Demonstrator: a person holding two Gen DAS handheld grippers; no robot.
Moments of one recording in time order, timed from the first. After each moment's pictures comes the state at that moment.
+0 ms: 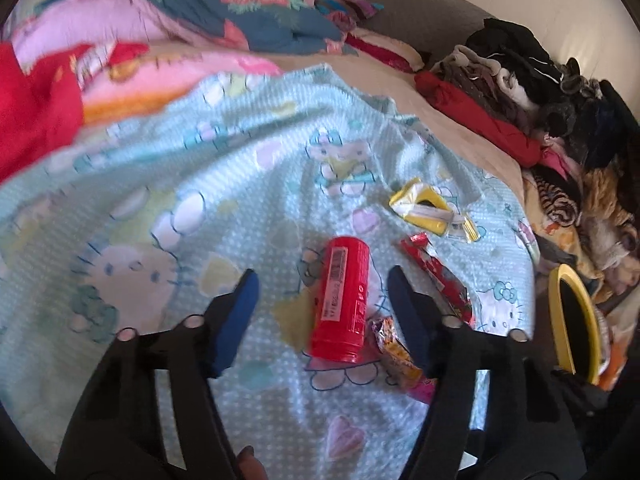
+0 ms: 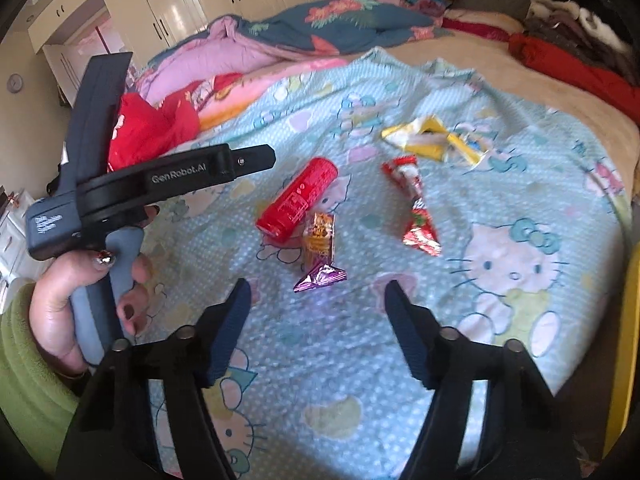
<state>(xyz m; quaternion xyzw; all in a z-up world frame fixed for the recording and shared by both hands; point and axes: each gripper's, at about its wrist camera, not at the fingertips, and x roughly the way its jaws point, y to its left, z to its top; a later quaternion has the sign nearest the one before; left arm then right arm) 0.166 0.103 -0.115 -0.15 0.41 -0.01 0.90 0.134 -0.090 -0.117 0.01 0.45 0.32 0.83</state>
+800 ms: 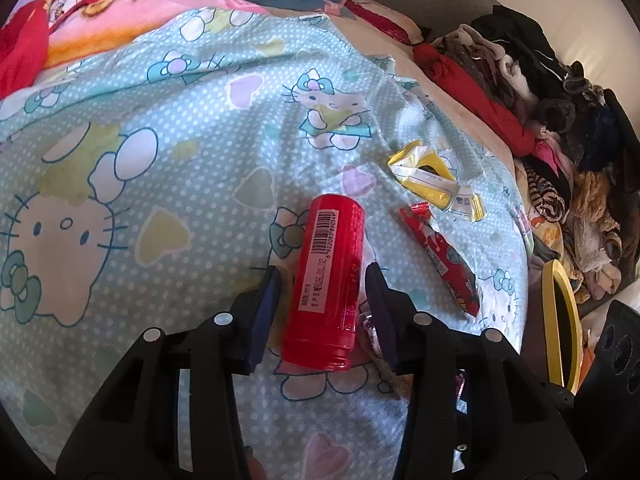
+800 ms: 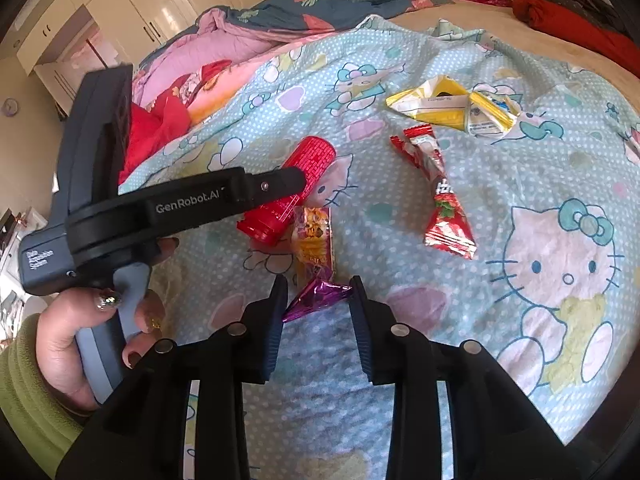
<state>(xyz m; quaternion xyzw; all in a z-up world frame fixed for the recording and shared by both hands) 0.189 0.097 -0.155 -0.20 0.46 -0.05 0.86 0.155 -0.085 -0.143 0.05 0.48 0.32 0.81</state>
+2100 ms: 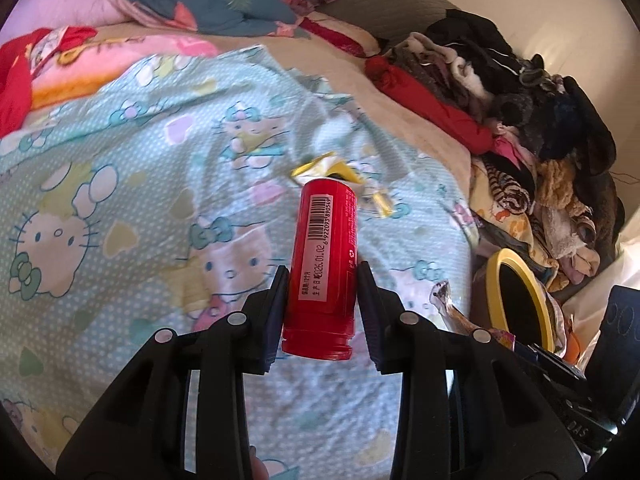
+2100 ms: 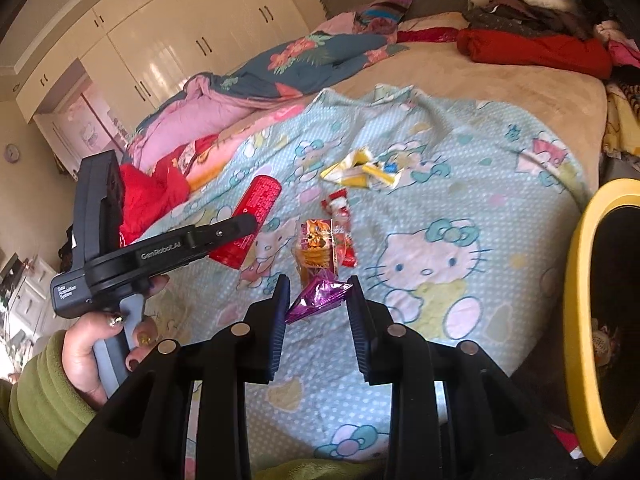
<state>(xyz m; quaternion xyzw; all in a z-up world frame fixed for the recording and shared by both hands) 0.157 0.044 -0.101 -0.18 0.42 -0.09 0.88 0.125 -0.193 -0.080 0.12 0.41 0.28 0.86</state>
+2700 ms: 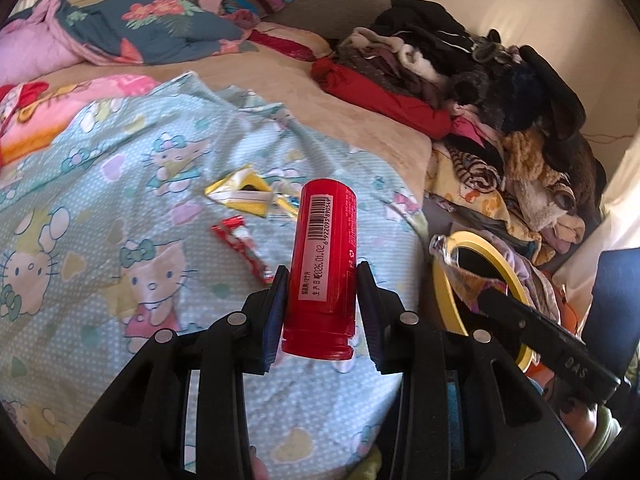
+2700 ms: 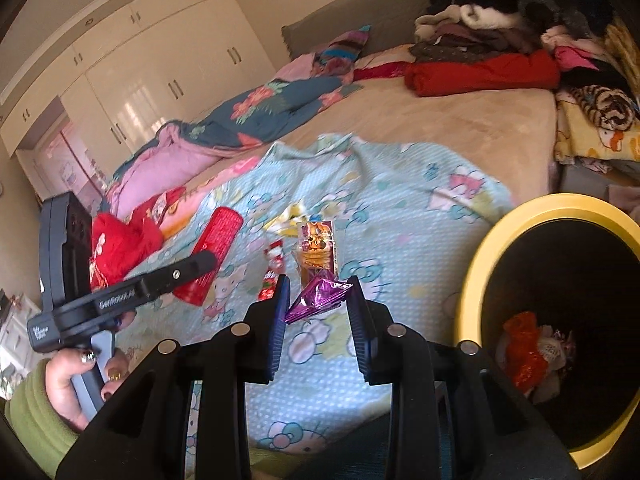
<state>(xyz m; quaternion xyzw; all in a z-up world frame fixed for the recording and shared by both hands) 0.145 -0.030 -0.064 -0.13 0.40 -0.15 0.90 0.122 -0.276 -0.058 0.15 0.36 0.22 0.89</state>
